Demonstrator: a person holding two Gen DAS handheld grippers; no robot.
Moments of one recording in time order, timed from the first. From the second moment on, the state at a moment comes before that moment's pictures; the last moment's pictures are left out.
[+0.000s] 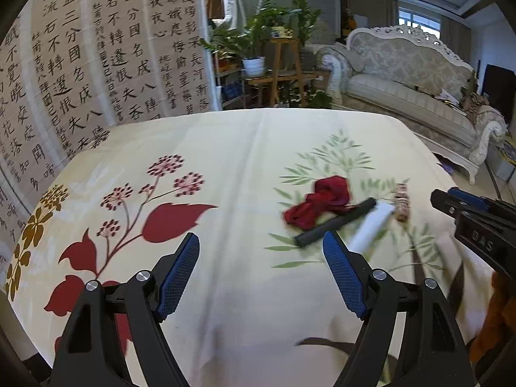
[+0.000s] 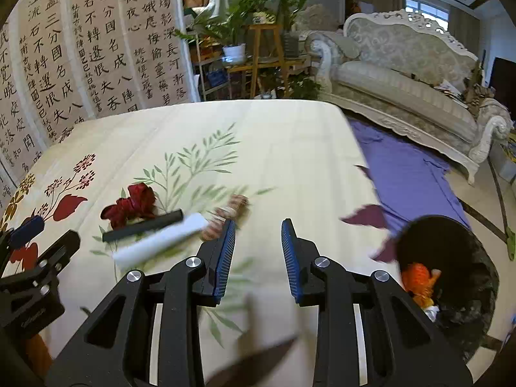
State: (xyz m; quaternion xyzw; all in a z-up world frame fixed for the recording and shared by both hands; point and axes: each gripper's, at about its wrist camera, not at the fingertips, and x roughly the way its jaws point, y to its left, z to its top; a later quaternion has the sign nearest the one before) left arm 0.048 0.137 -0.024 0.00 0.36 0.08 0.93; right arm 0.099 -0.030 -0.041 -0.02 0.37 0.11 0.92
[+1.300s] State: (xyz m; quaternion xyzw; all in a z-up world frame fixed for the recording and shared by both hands) left arm 0.116 0.125 -0.043 0.05 0.40 0.01 0.91; right arm 0.133 -0.022 -0.064 -0.08 0.42 0.13 0.90
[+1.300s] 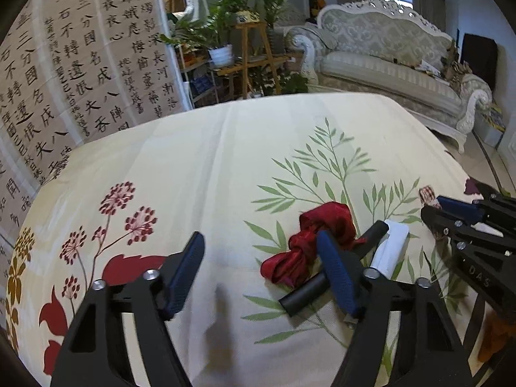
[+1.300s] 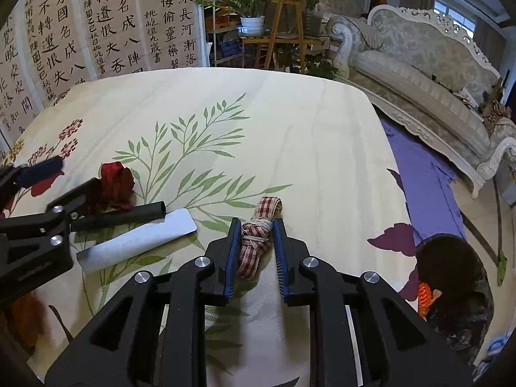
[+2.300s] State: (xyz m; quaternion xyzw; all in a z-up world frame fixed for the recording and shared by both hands) left arm 0.106 0.145 -0.038 -0.01 0.41 -0.01 0.91; right arm 0.125 -0.021 -0.063 -0.08 0.42 0.11 0.90
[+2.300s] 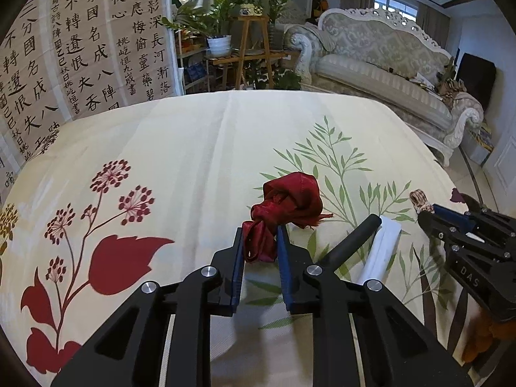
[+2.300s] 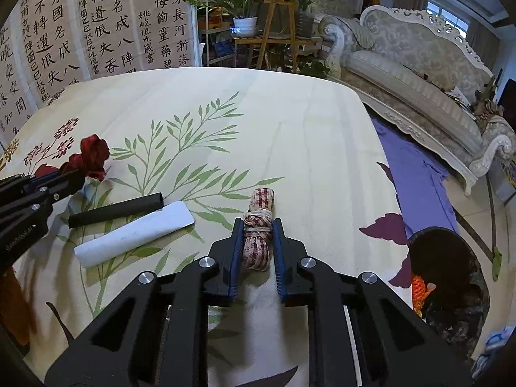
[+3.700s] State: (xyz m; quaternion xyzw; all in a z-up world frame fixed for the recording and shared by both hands) left arm 0.008 0.068 -0.005 -0.04 0.35 -0.02 0.94; right arm 0.019 -0.098 -0.032 -0.02 0.35 0.07 0.93
